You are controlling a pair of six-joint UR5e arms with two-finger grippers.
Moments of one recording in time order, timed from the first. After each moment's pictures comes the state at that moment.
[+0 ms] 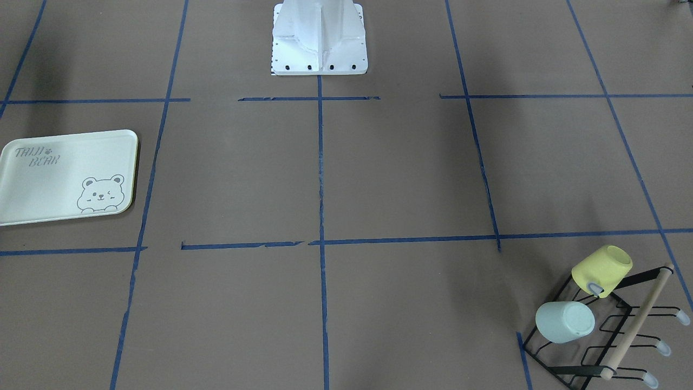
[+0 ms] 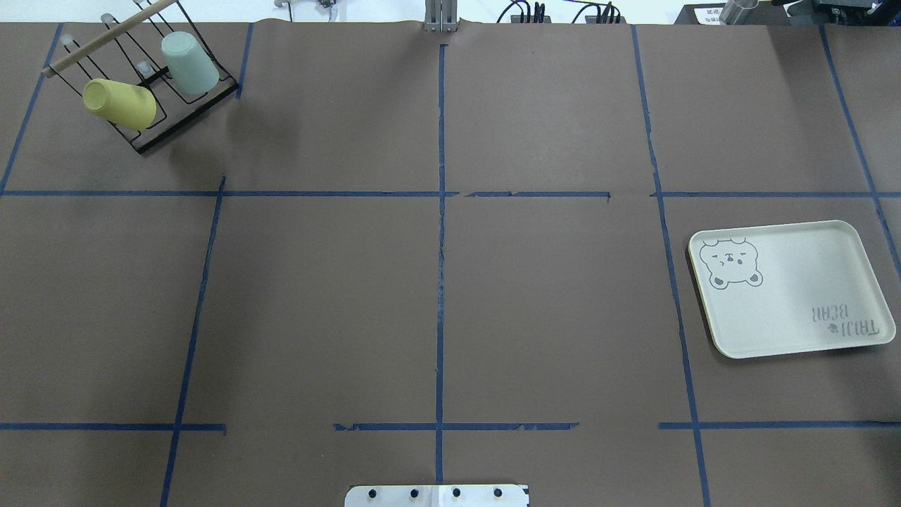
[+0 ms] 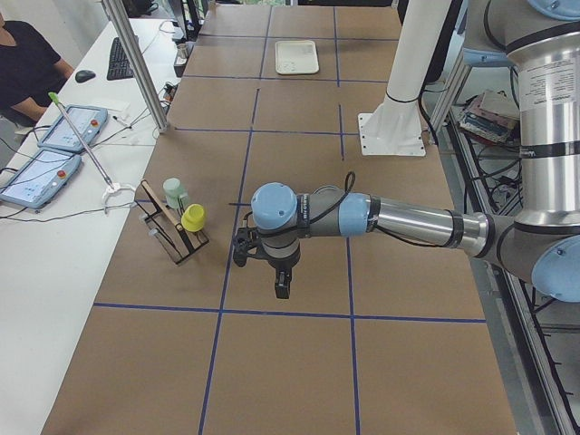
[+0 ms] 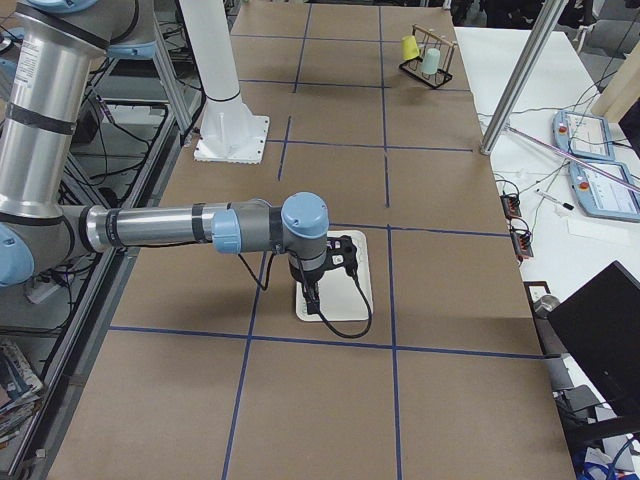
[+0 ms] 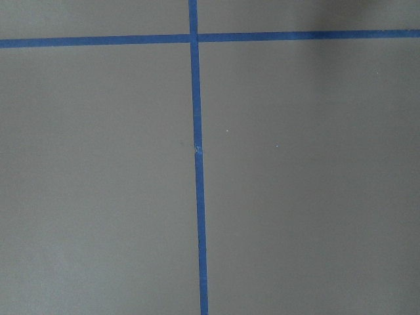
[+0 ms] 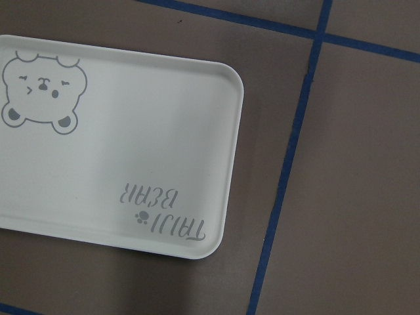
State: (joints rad) left arm -1.56 -1.40 -1.90 -1.38 -2.40 0.06; right arm 1.48 -1.90 1.99 -1.57 2.36 -0.09
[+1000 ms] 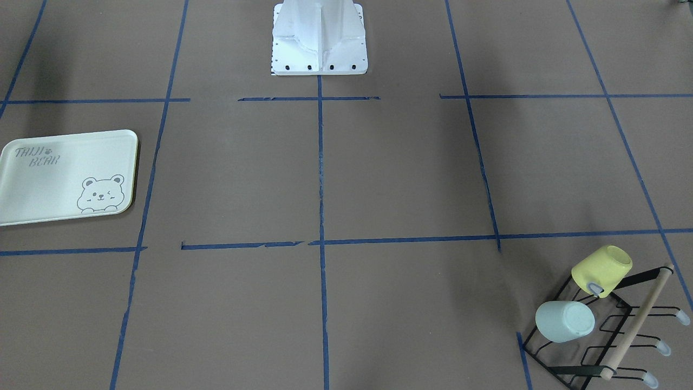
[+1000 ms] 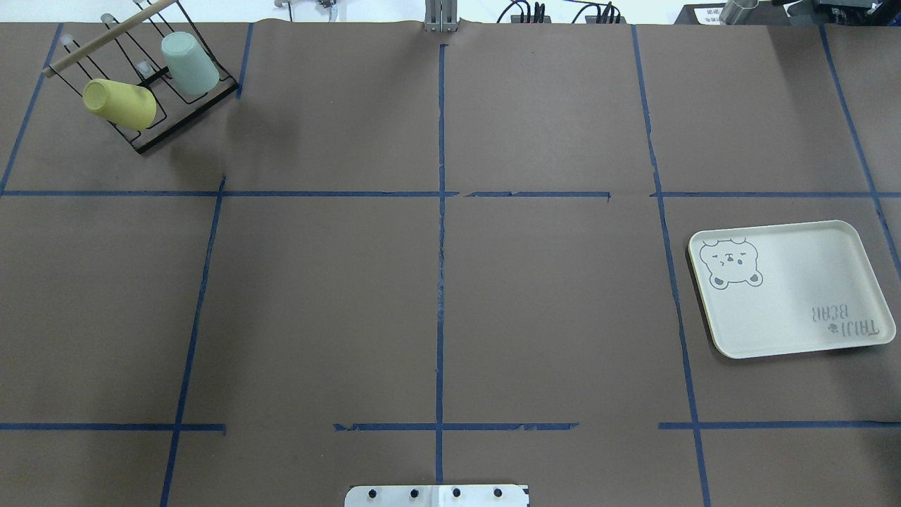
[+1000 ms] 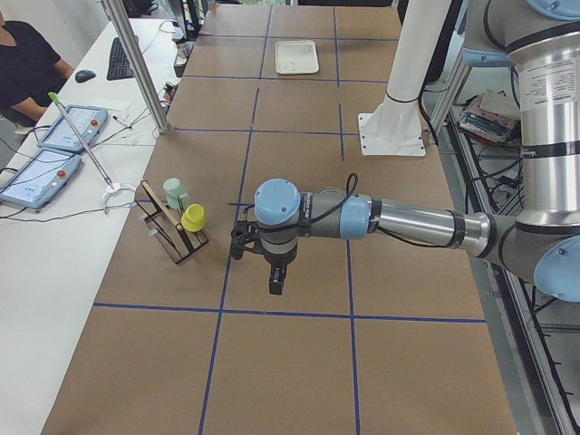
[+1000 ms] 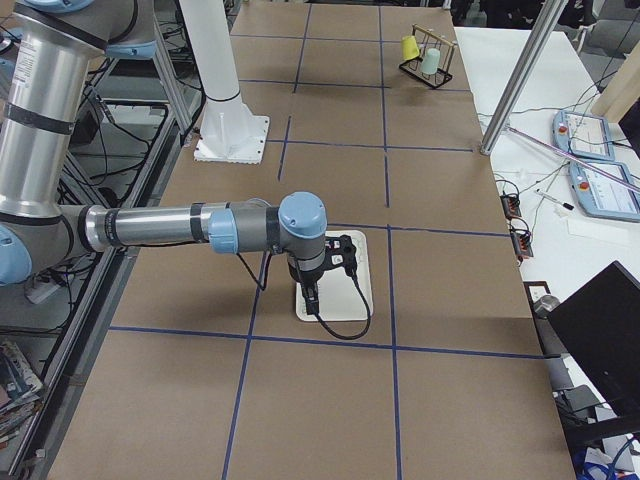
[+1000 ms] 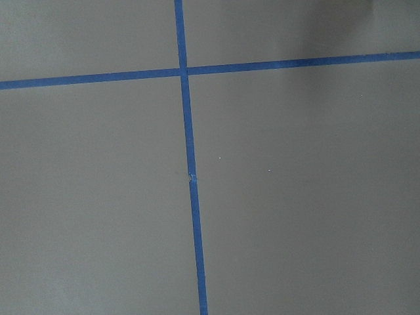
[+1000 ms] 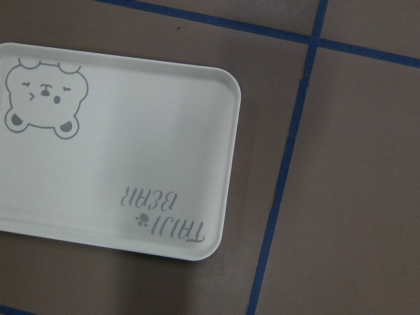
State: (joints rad) left arm -1.56 -1.39 -1.91 -1.46 -2.42 0.06; right arm 1.49 -1.90 1.99 -1.57 2.37 -0.09
